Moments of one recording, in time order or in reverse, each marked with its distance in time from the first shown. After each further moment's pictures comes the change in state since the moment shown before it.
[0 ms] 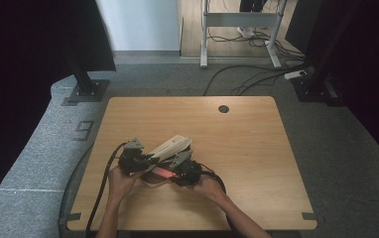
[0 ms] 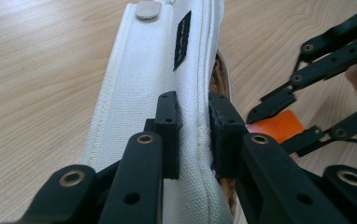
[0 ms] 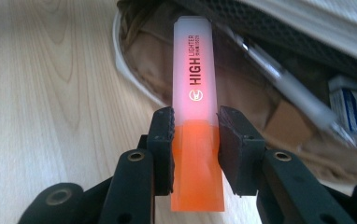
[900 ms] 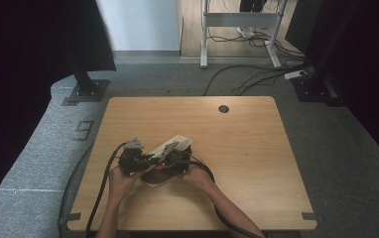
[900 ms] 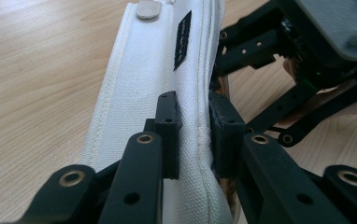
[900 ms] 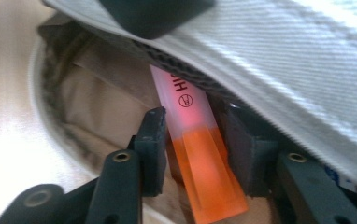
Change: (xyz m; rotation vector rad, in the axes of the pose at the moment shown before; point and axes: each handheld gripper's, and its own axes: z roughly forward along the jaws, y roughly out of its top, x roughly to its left) left arm 0.001 0.000 0.001 -0.002 -0.006 -0.006; right arm -0.025 0.028 0.040 0.049 -0.065 -0.041
